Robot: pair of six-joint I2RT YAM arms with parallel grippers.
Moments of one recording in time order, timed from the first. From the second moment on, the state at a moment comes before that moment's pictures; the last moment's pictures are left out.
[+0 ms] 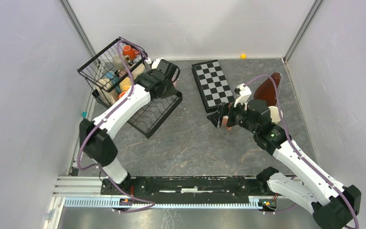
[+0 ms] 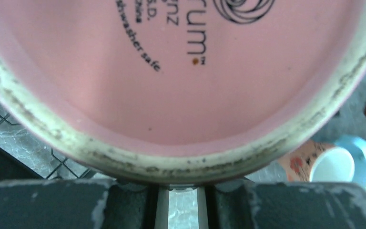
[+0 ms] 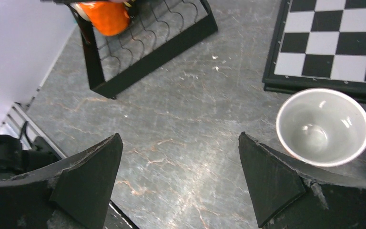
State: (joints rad) left arm -0.58 1.69 1.60 -0.82 -0.36 -0.78; right arm 0.55 0.88 0.74 -0.21 -0.16 0.38
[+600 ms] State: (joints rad) left arm -0.68 1.34 1.38 -0.73 0.02 -0.71; right arm 0.45 0.93 0.70 0.25 -0.41 0.71
